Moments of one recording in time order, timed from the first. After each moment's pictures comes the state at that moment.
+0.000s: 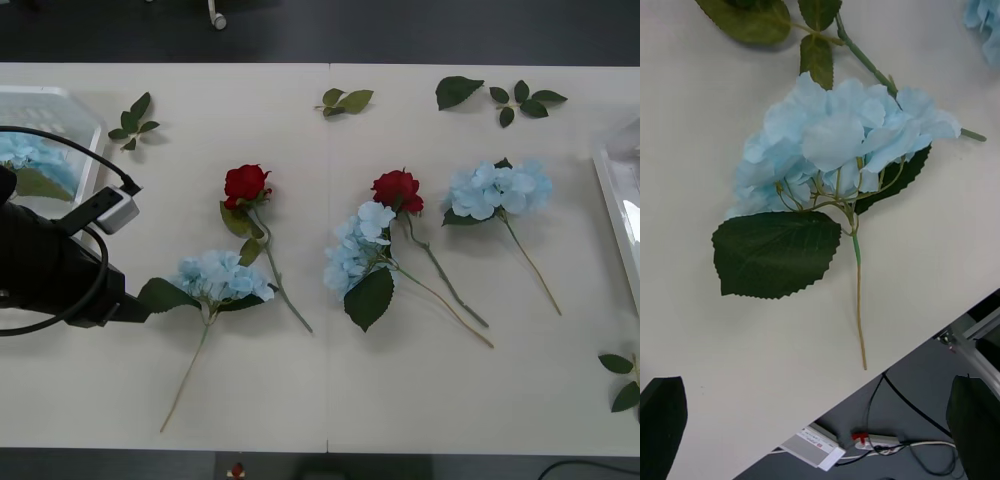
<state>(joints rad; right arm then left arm) -0.18 -1.54 0.42 -1.02 -2.27 0.67 2.70 -0.21 1.11 -0.16 -2.25 1.18 1.48 -1.42</state>
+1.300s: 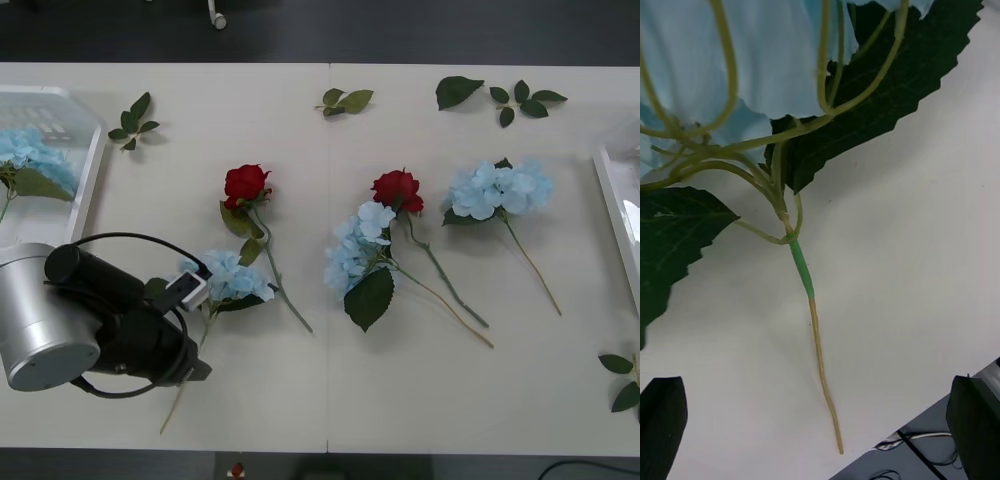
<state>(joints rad) -0.32 -1.33 0.42 -0.87 -1.98 0.69 2.70 -0.39 1.10 -0.86 -2.05 0.87 1.09 -1.22</state>
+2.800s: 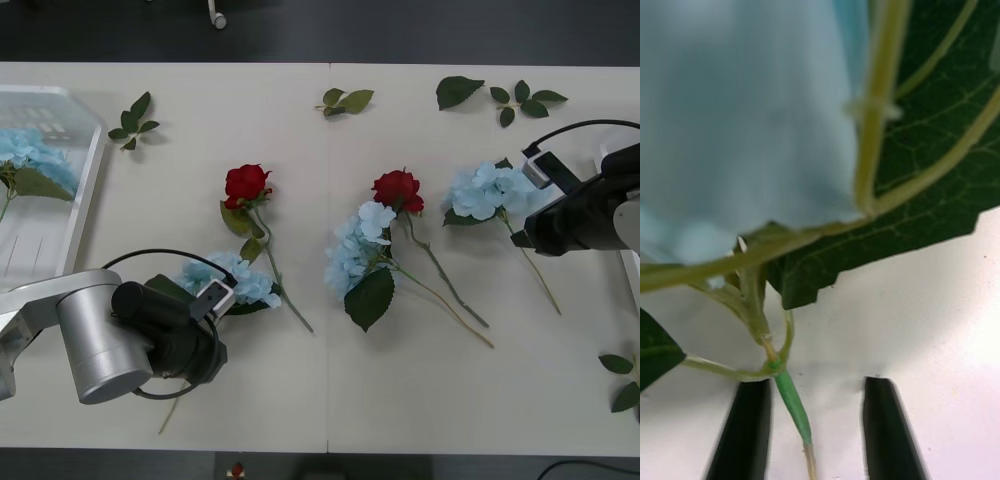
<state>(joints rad) -0.41 -1.01 0.45 -1.70 -0.79 1.05 1.57 -0.49 0.96 -1.05 -1.87 0.66 0.96 -1.11</state>
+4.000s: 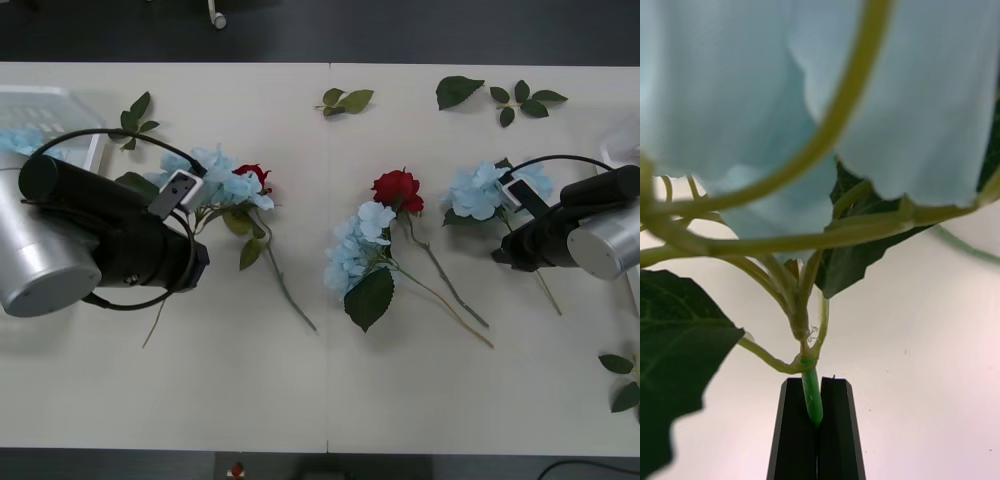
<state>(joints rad) -0.53 -0.94 0.69 -1.40 -0.80 0.82 1.57 -0.49 1.03 -0.63 -2.11 0.80 1.19 -1.11</state>
